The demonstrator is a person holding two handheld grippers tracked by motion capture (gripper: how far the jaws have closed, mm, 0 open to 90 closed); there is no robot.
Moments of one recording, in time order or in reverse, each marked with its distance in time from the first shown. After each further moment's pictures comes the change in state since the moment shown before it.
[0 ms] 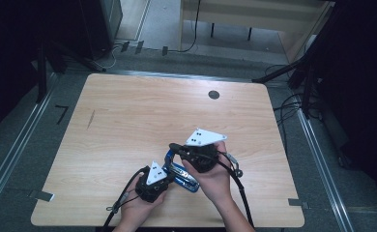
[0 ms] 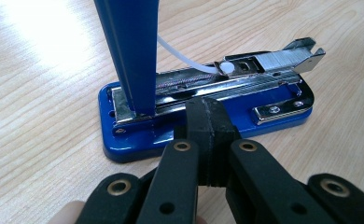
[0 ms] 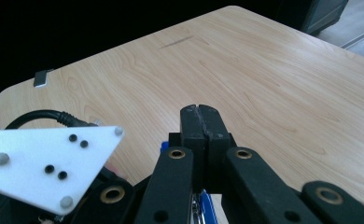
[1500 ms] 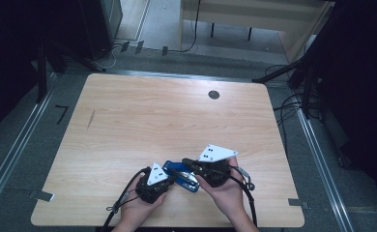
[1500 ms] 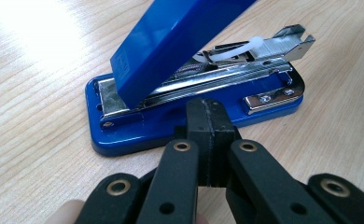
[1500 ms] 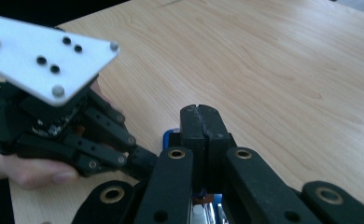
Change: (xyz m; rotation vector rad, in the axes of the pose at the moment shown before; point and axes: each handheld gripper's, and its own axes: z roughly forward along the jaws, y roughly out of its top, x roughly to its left) left arm -0.001 -0.001 0.000 0.034 -0.032 0.016; right arm -0.004 -0.049 -0.022 0.073 -0.011 0.003
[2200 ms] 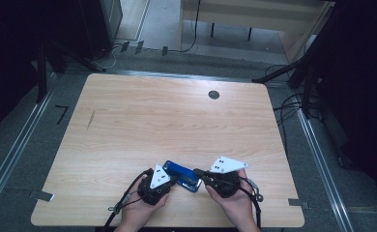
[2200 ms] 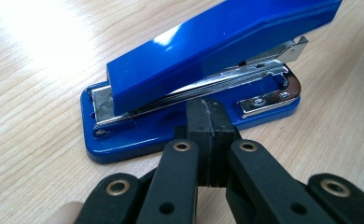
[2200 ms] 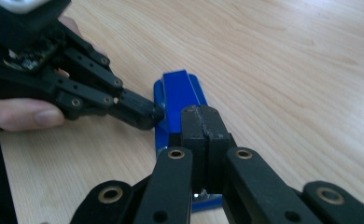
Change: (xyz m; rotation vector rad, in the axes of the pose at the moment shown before) left arm -0.008 0.001 0.001 -0.012 0.028 0.041; right arm -0.005 -0.044 -0.013 0.032 -0.021 0.048
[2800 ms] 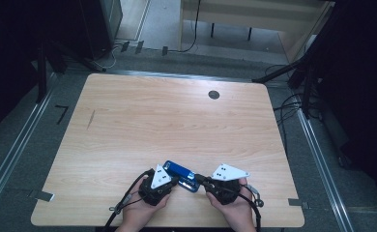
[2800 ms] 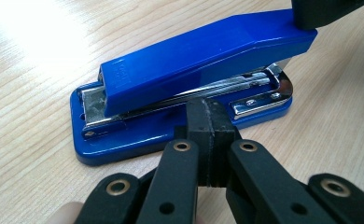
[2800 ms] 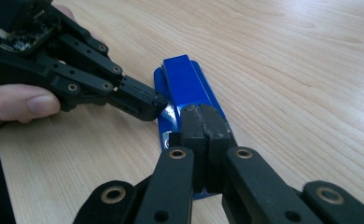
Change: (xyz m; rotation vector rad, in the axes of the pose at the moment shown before) left arm -0.002 0.001 0.001 0.005 -0.018 -0.004; right arm 0.007 -0.022 0.003 -0.031 -0.020 0.044
